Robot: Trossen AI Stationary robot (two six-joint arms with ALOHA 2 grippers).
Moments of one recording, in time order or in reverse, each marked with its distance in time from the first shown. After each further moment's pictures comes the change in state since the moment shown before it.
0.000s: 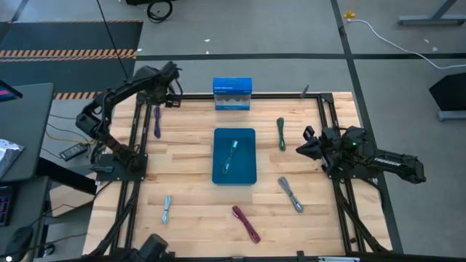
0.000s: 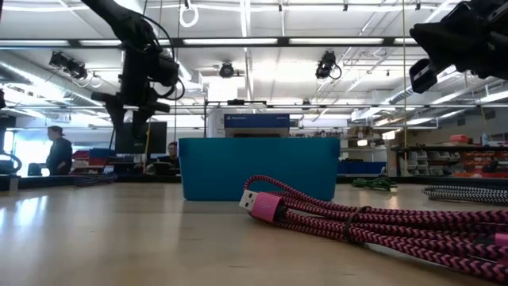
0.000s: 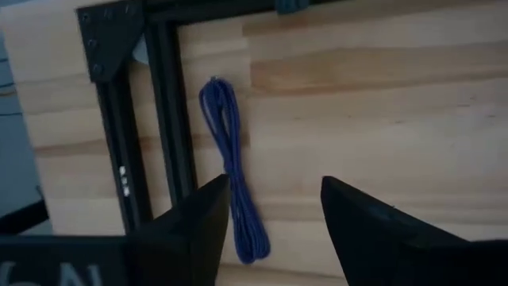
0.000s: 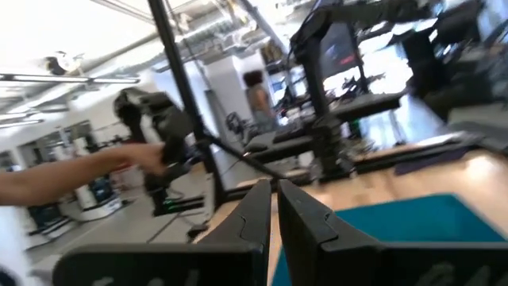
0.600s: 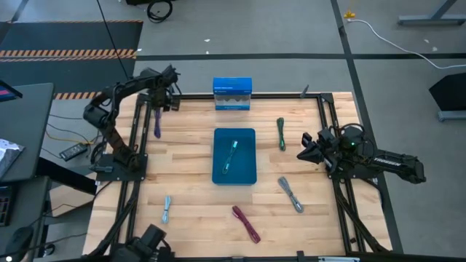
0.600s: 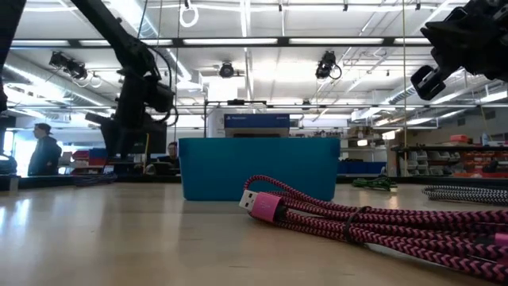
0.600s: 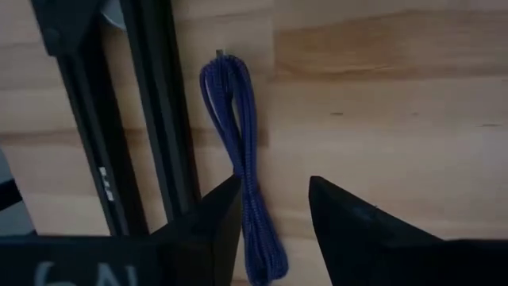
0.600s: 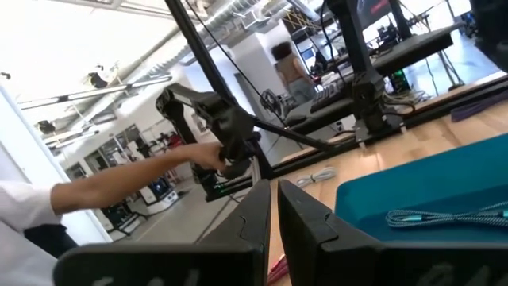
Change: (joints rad) left arm 0.094 0.137 -0.073 0.075 0.027 0.035; right arm 0.000 0.000 0.000 -0.032 -0.107 0.192
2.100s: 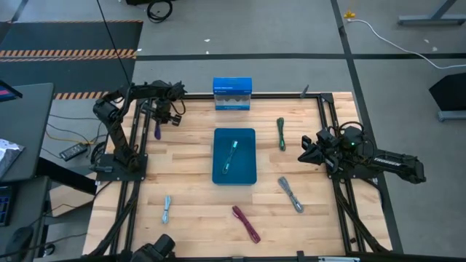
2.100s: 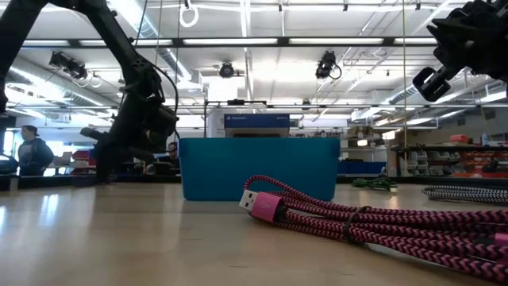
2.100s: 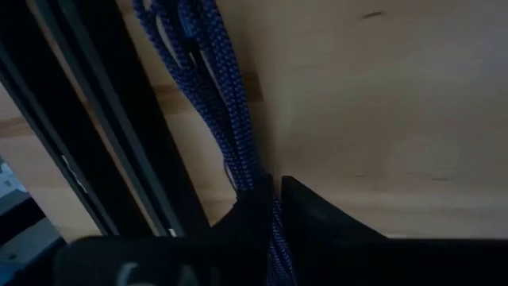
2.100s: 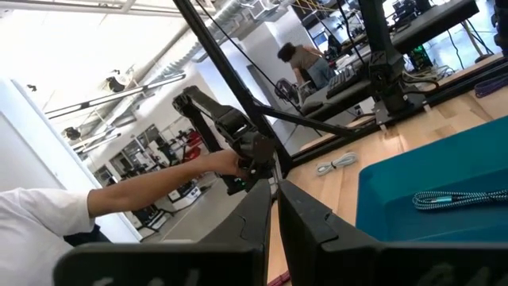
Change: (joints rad) left arm -0.085 0.106 -0.123 0.021 -0.059 0.049; right arm 0.001 0.000 0.000 -0.001 -0.052 0.085
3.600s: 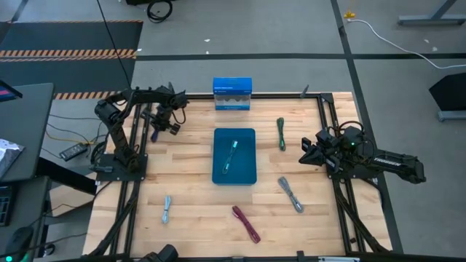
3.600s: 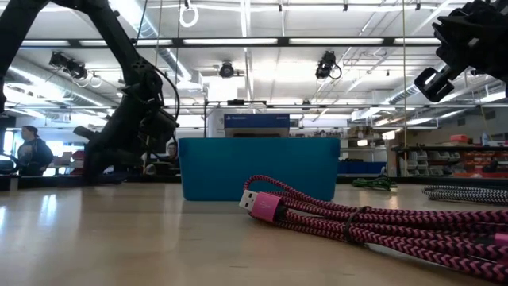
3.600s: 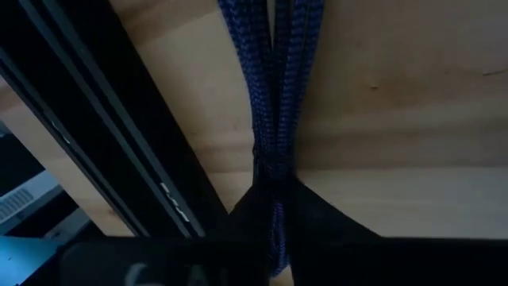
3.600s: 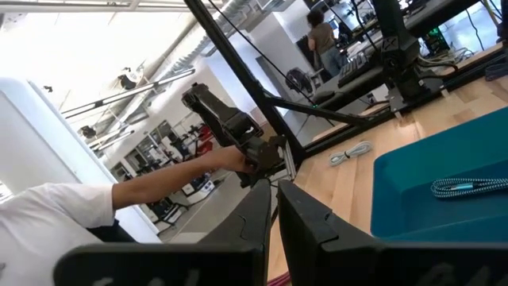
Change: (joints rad) left arm -0.079 -0.002 -0.073 -0.039 -0.009 0.001; right arm 0.000 0.000 0.000 -0.001 -0.043 0.044
